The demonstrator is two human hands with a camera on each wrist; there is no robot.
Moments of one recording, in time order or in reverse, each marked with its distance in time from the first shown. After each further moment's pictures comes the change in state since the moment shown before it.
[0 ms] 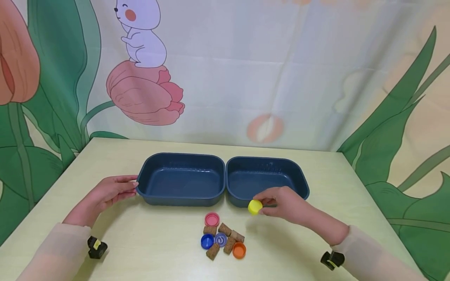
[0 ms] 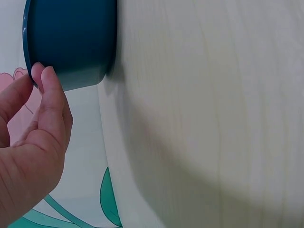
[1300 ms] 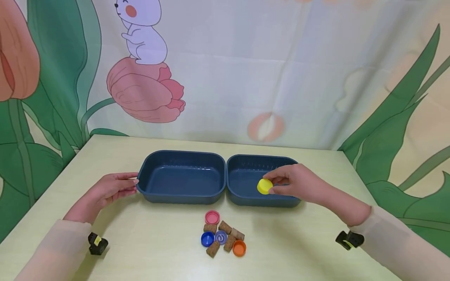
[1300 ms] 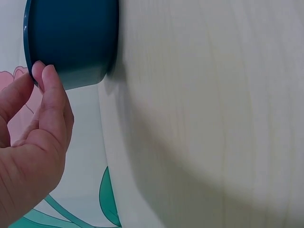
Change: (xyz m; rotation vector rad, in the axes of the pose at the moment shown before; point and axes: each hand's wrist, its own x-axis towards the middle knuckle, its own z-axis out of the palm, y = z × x) left_hand 0.000 0.000 -0.001 -0.052 -0.027 -0.015; right_hand -0.001 -0.021 -0.058 -0.002 -0.003 0.032
